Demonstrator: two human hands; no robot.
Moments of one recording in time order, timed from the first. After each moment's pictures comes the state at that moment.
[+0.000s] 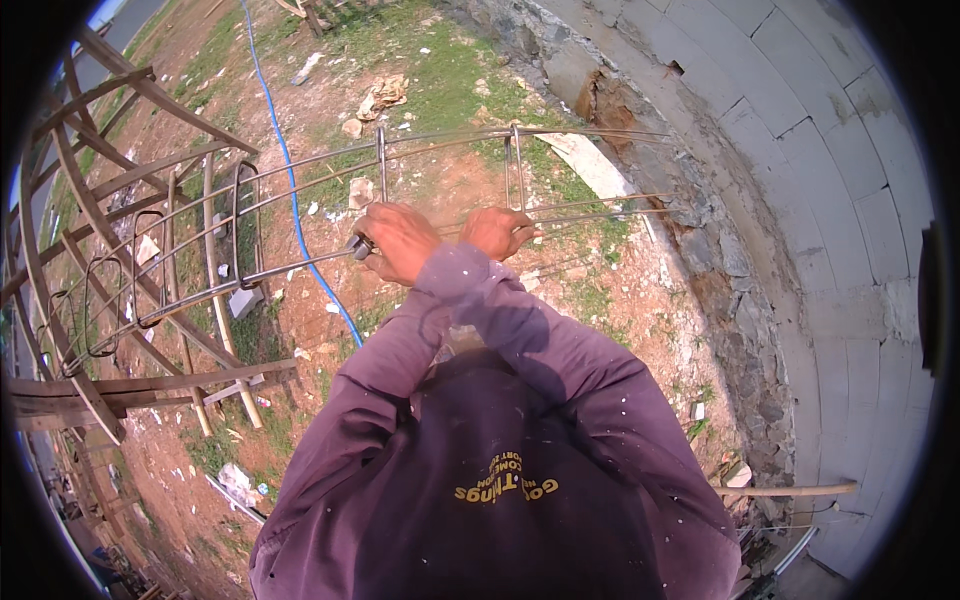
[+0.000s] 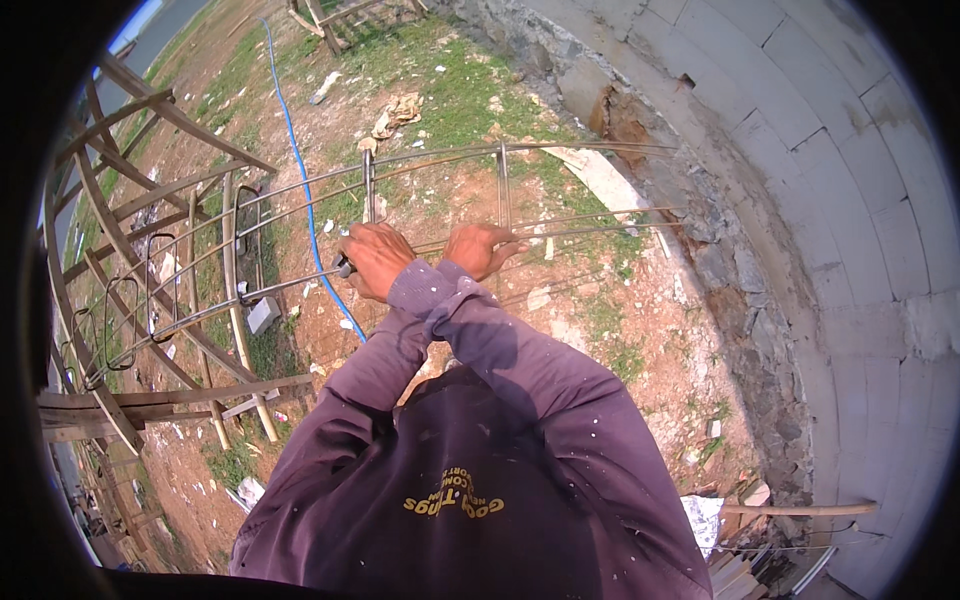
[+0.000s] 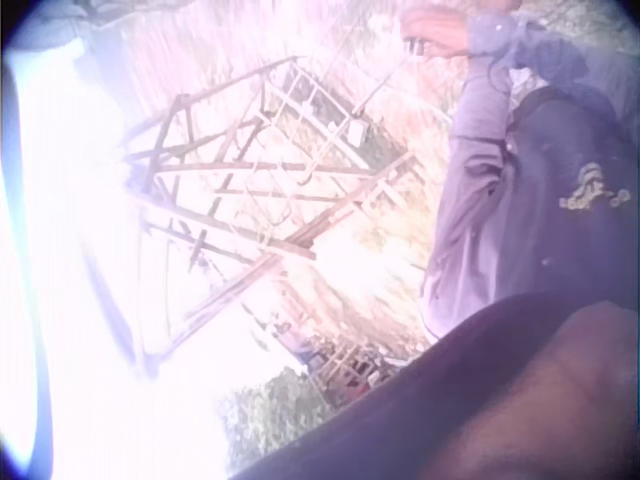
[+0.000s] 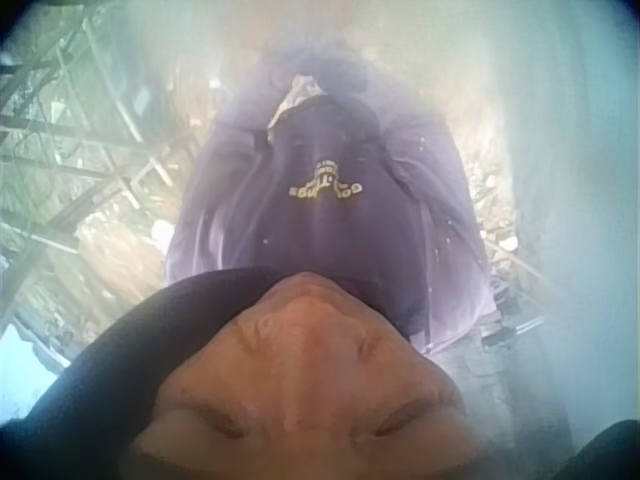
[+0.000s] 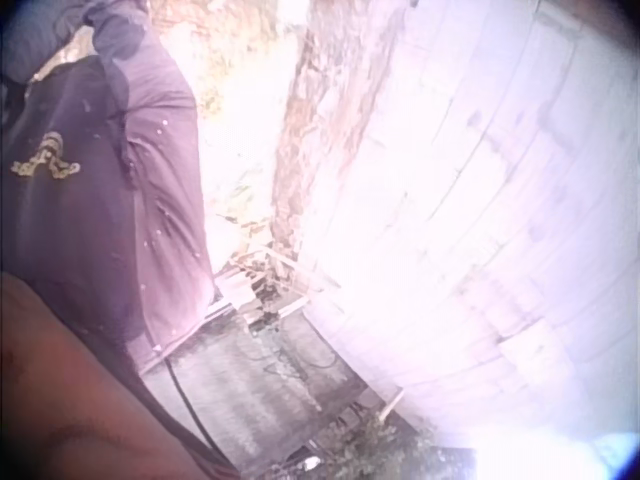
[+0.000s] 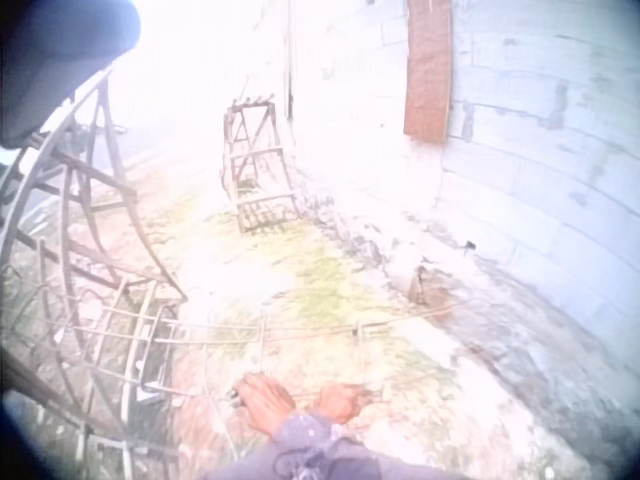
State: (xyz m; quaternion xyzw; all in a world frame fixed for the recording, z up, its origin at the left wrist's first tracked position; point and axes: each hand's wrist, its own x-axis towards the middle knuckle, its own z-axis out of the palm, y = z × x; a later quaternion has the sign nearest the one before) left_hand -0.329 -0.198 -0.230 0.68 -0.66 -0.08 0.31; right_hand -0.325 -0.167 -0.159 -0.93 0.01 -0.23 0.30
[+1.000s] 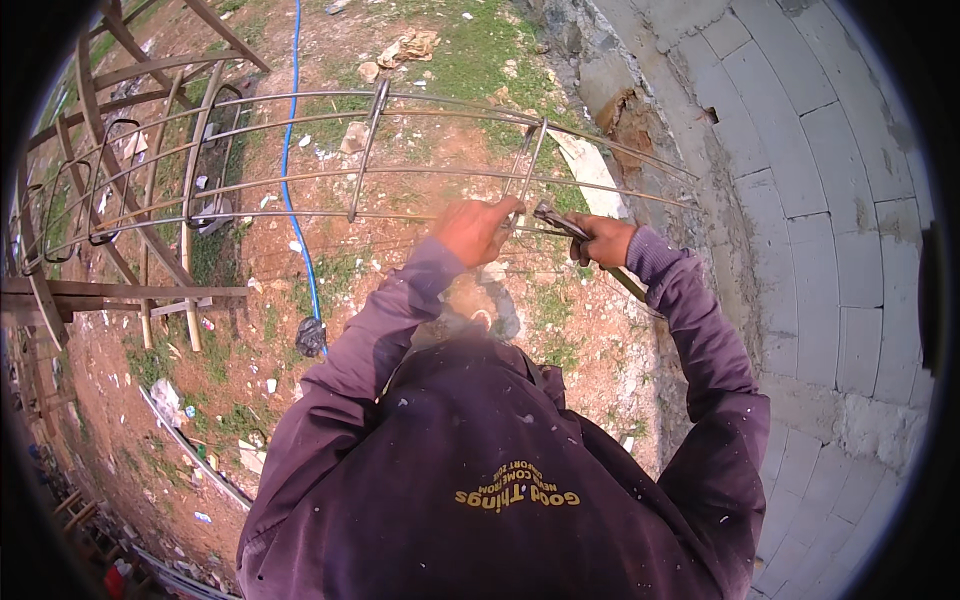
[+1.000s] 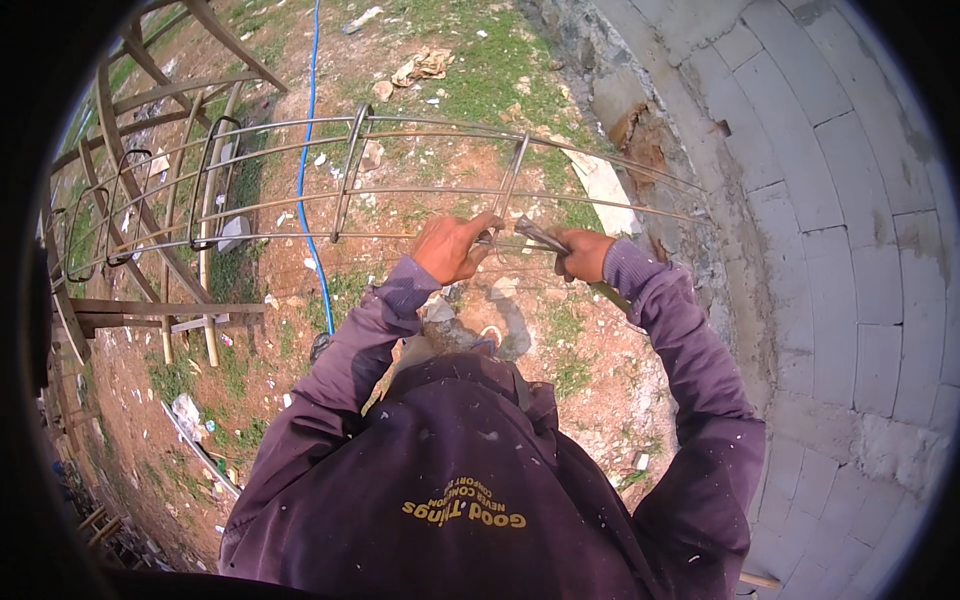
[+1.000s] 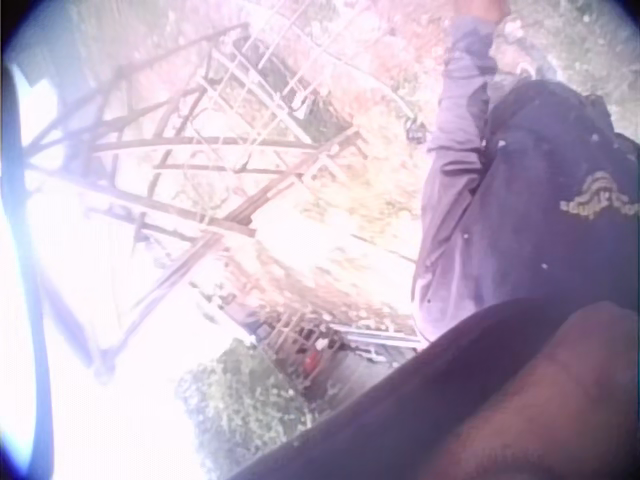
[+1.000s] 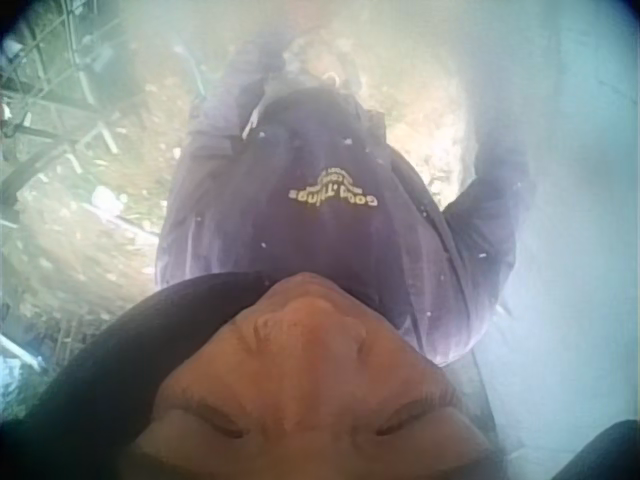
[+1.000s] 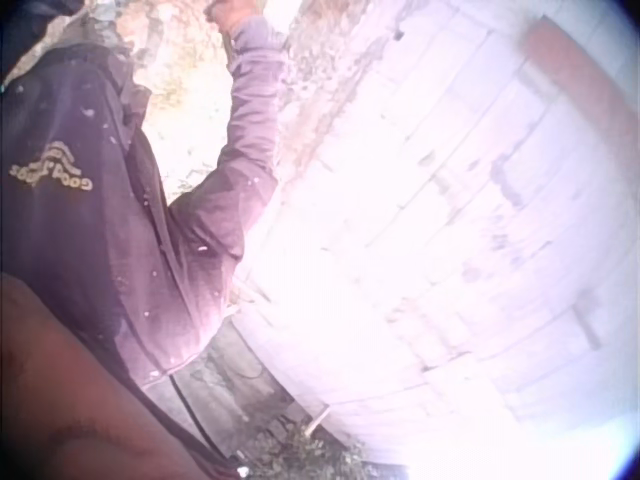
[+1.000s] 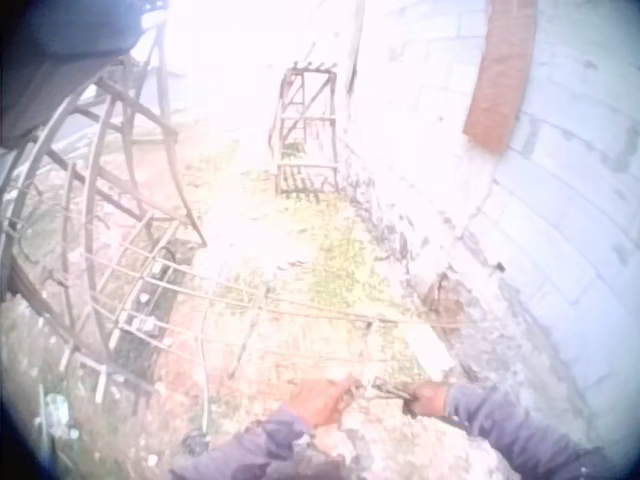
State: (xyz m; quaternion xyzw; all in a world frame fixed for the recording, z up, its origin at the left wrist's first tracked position) left_hand -0.345 -0.195 -0.205 0.74 -0.59 -0.11 0.31; right_hand -0.507 -0.419 -0.173 -0.84 0.16 0.31 0.41
